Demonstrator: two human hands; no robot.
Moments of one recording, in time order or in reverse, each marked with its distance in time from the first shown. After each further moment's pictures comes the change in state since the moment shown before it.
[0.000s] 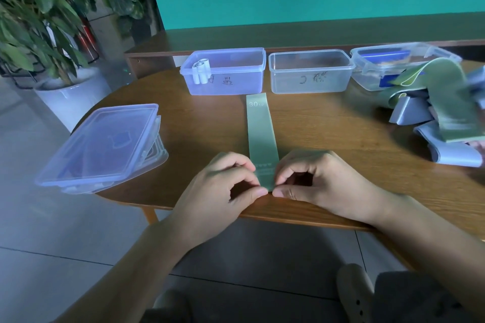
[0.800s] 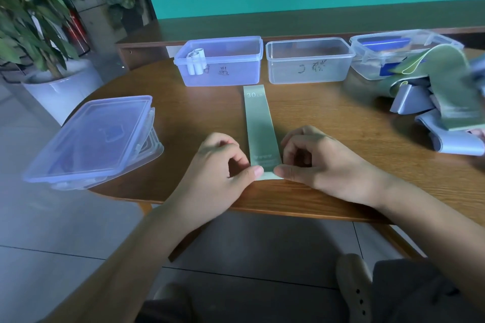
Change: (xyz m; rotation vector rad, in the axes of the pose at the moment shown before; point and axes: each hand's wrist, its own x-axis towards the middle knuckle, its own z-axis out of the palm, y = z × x) left_hand 0.015 0.001 -0.004 -0.034 -0.067 -0.249; right_hand 0.006 -0.005 -0.003 0.023 0.037 0.352
